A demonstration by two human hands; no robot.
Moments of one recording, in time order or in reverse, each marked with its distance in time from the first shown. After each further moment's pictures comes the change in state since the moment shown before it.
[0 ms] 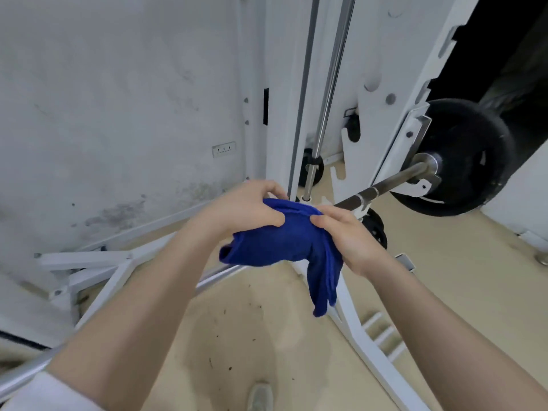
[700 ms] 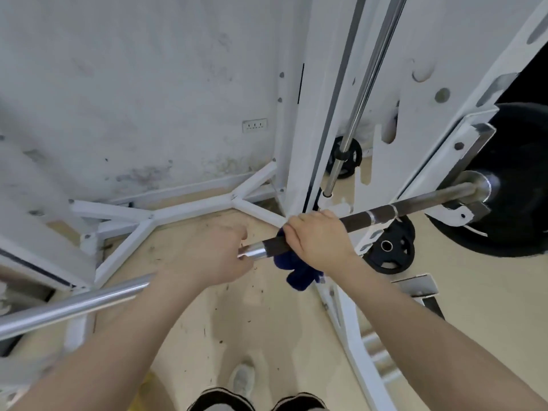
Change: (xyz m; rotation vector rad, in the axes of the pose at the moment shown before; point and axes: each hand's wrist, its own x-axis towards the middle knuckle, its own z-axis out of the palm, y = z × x) left_hand 0.020 -0.037 0.067 0.619 0.096 -0.273; right_hand 0.105 0.066 -0.032 -1.457 0.023 -0.796
